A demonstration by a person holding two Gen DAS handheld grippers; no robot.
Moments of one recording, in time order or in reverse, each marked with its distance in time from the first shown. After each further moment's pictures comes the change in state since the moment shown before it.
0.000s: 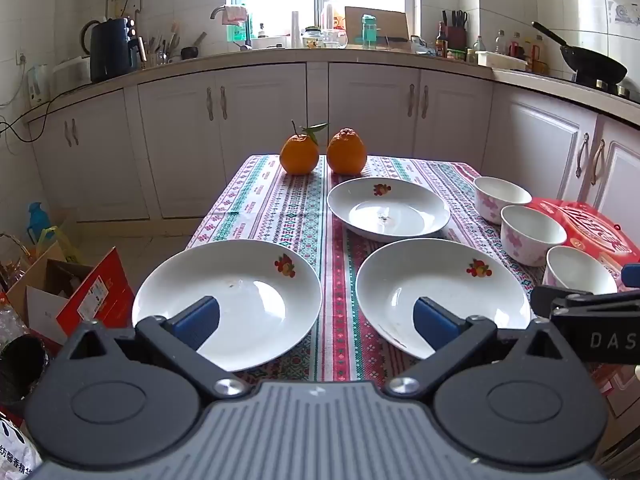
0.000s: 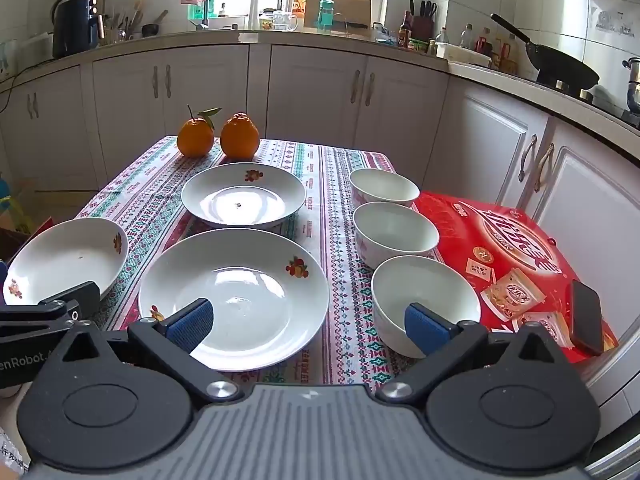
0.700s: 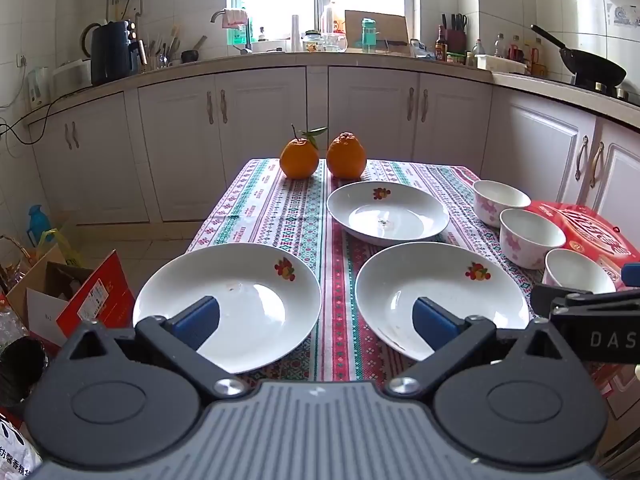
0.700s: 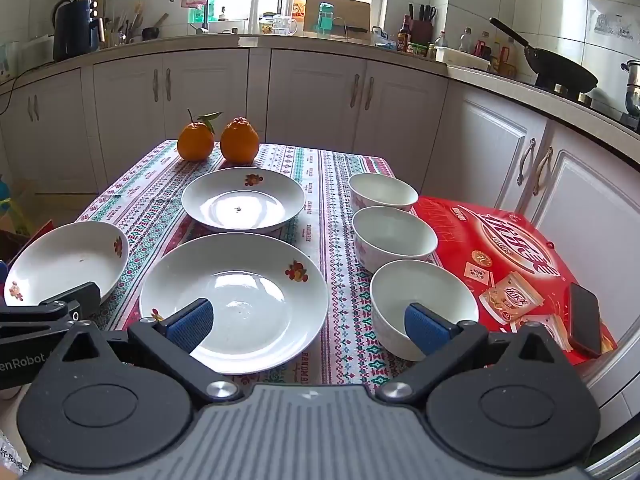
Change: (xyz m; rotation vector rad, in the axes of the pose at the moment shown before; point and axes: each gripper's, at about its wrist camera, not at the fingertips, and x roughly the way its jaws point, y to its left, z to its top) left arm -0.006 0.000 0.003 -0.003 -0.011 0.001; right arm -0.004 0.000 0.001 0.002 -0.009 0.000
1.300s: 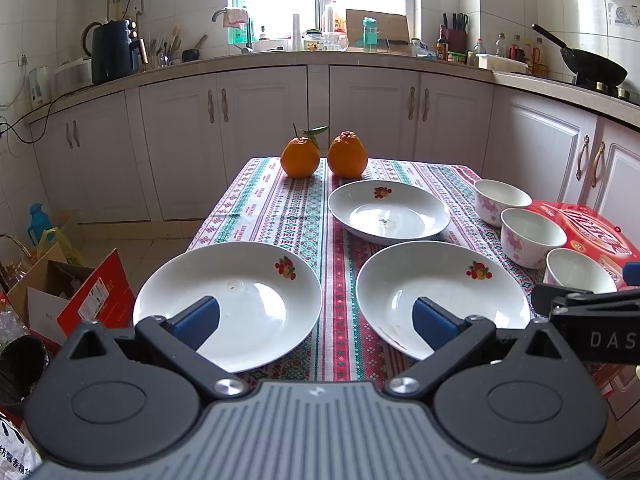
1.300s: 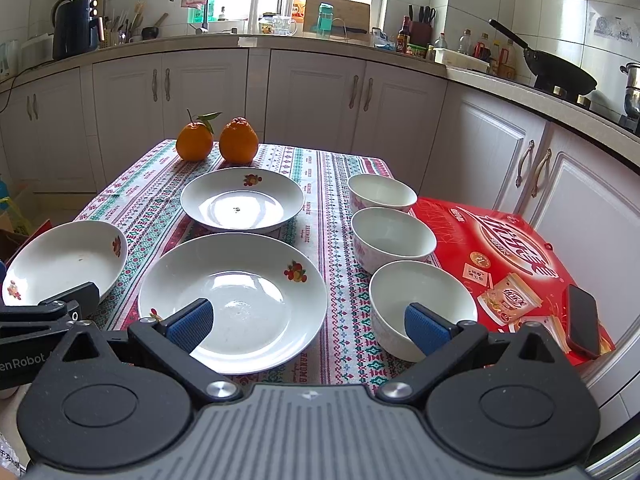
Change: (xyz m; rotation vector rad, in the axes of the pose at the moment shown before) left arm 0.005 0.000 -0.003 -0.003 0.001 0.001; right arm 0.001 0.002 -0.001 -0.009 -0.006 -0.010
